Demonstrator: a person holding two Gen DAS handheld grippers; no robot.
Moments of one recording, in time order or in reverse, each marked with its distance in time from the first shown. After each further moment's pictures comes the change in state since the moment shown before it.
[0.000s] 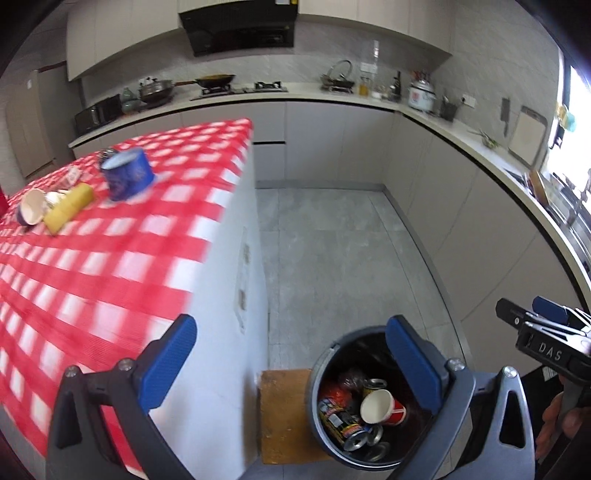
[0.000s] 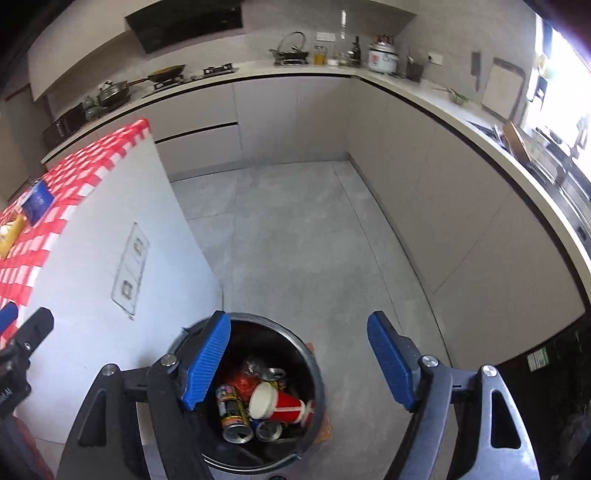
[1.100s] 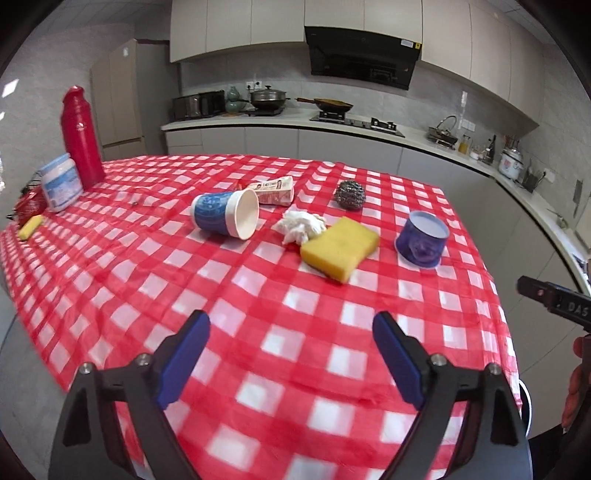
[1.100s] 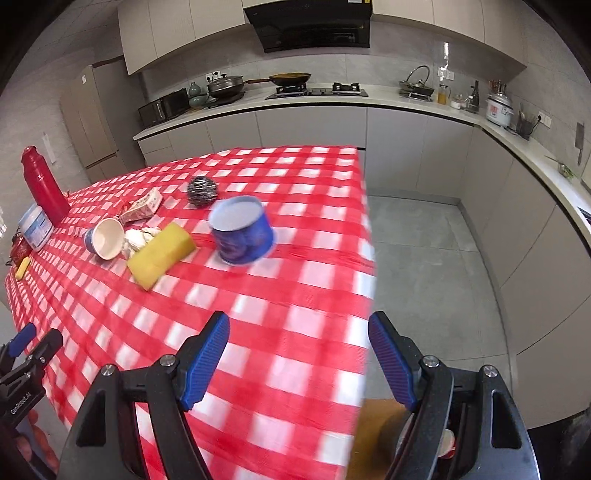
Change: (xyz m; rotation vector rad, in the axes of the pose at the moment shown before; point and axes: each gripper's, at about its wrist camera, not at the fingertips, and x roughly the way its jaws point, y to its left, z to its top) left arm -0.052 0.344 0.026 -0.199 -0.090 0.172; right arm -0.041 0.351 0.073 -0.174 -0.051 0.263
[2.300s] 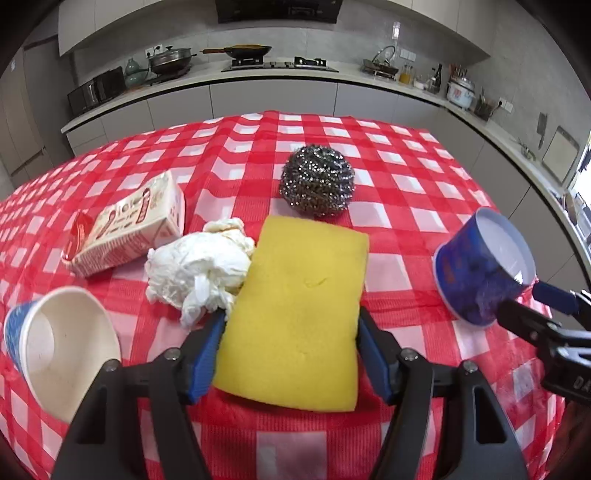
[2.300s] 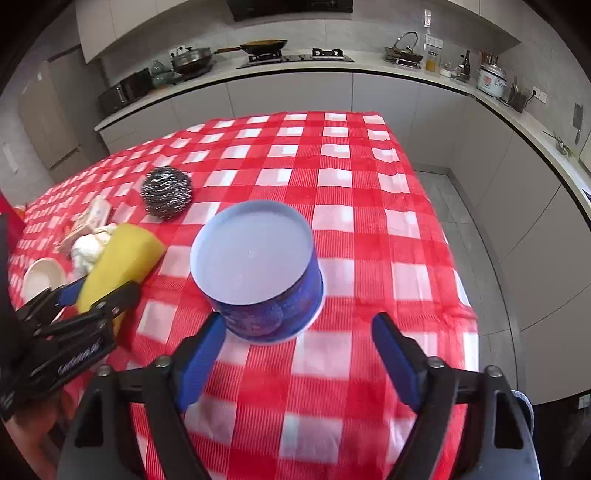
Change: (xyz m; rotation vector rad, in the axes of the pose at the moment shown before) left arm 0.203 -0.050 0.083 0.255 0.213 -0.219; right arm 0.148 0.045 0.063 0.091 0.133 -0.096
